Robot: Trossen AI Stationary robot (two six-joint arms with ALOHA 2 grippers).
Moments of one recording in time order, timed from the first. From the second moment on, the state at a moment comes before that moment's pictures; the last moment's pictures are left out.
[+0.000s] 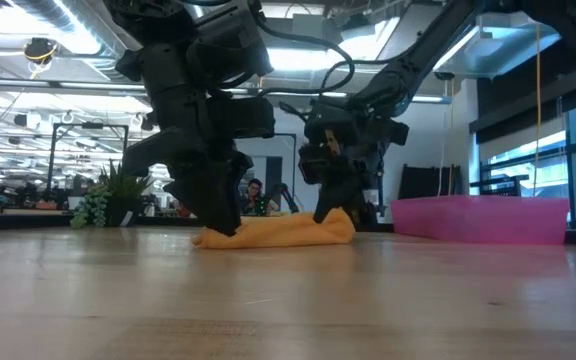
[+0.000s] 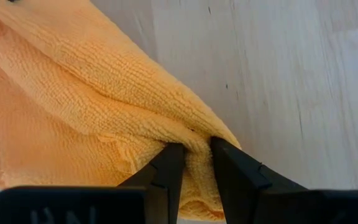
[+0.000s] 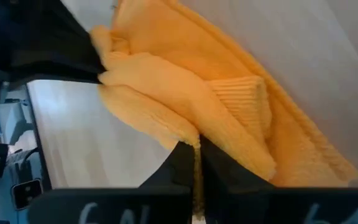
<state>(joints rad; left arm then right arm) -0.12 1.81 0.96 -0.31 -0.05 0.04 -0.38 2.00 1.19 -0.34 -0.66 0.34</state>
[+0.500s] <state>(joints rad) -0.13 1.71 0.95 -0.38 -0.11 0.01 -0.39 2.02 1.19 -0.33 -0.63 0.34</state>
